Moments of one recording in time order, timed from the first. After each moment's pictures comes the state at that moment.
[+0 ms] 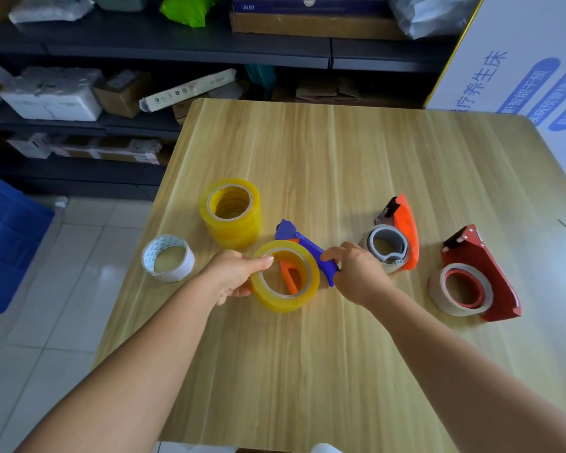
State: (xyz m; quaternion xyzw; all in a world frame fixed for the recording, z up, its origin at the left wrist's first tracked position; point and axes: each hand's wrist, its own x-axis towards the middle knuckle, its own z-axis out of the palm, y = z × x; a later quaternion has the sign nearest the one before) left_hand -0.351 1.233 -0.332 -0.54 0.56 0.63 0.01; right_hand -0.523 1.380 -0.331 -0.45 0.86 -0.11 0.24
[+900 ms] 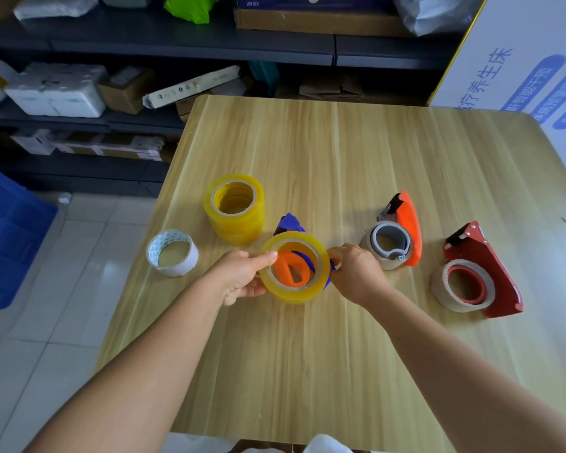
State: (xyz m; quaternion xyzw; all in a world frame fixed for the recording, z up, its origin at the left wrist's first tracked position) left_hand -0.350 1.242 -0.332 -0.53 0.50 0.69 0.01; right_hand -0.512 1.380 -0.334 -0.43 0.86 -0.13 0.24
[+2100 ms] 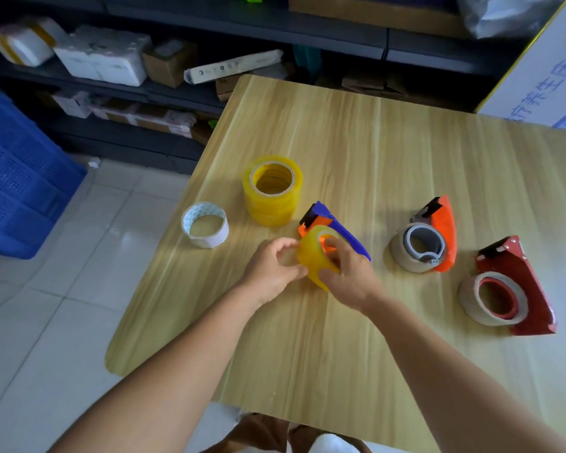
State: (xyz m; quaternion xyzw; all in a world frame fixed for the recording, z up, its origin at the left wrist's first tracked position) left_hand -0.324 1.276 -0.343 -0.48 0.67 0.57 -0.10; right_hand -0.455 1.367 -0.328 -0.40 0.82 -0.24 0.34
